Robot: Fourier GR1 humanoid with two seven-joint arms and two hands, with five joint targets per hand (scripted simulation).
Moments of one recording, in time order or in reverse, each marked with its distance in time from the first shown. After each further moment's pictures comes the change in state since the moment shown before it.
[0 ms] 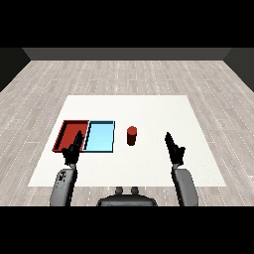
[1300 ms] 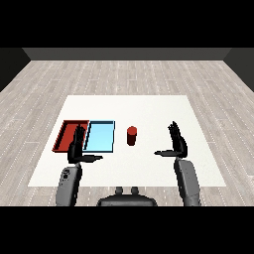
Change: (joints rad) left arm -0.036 -0.085 0.009 -0.036 0.008 -0.046 -0.389; right arm -0.143 -0.022 -0.119 0.115 -0.101 0.159 -0.395
